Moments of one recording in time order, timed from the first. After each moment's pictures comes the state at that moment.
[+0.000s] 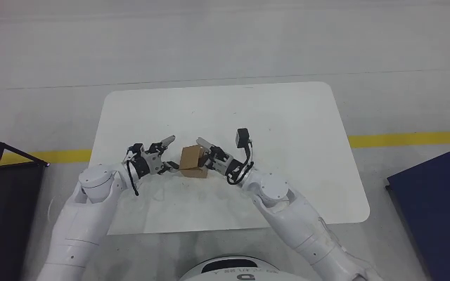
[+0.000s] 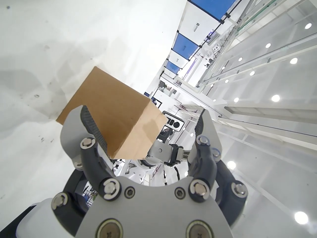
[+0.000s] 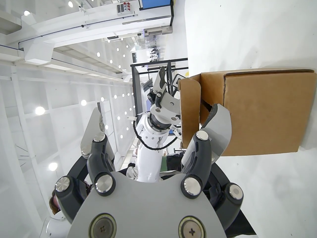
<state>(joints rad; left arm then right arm) 1.47 -1.04 -1.41 -1.50 -0.60 0.39 -0.74 -1.37 -1.41 0.96 -1.50 0.29 -0.05 0.39</state>
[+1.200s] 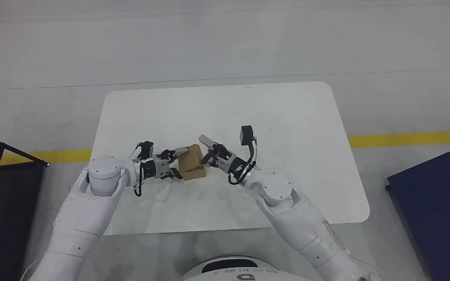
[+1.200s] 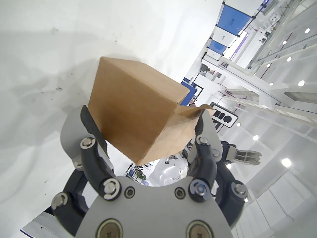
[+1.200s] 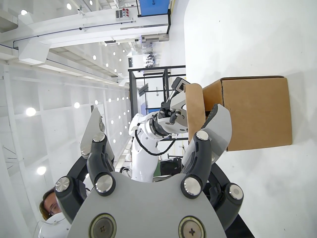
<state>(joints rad) 1.38 -1.01 -1.31 -1.48 -0.36 0.42 -0.90 -1.39 -1.39 0.98 -1.57 0.23 -0.01 0.36</state>
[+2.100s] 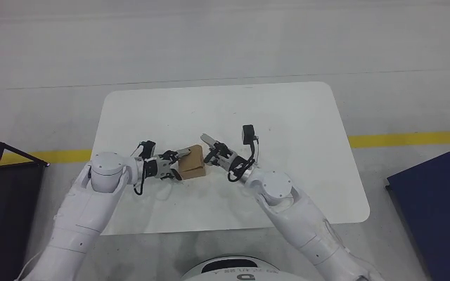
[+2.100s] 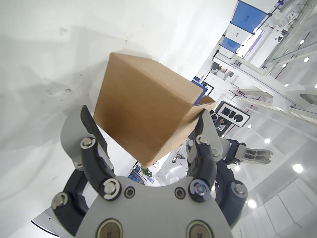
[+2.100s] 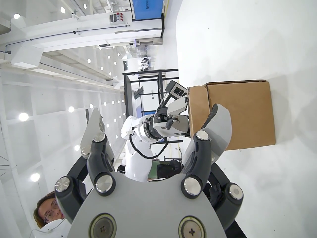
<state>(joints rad) 1.33 -1.00 -1.27 -1.46 -0.31 0.46 -0.93 -1.39 -1.39 0.99 -1.56 0.21 0.02 0.34</state>
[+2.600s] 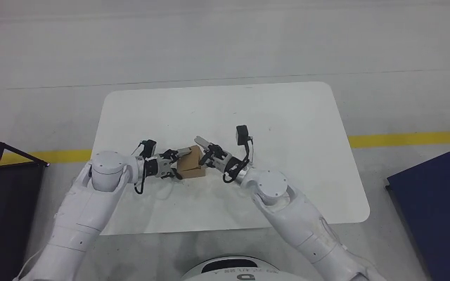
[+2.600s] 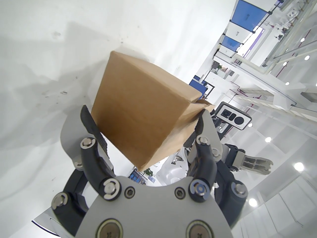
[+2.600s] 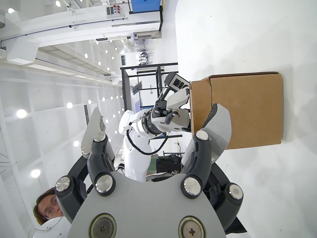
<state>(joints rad) 1.32 -1.00 -1.25 -1.46 -0.32 0.45 -0.93 -1.36 -1.40 0.95 -1.53 0.22 0.03 0.35</state>
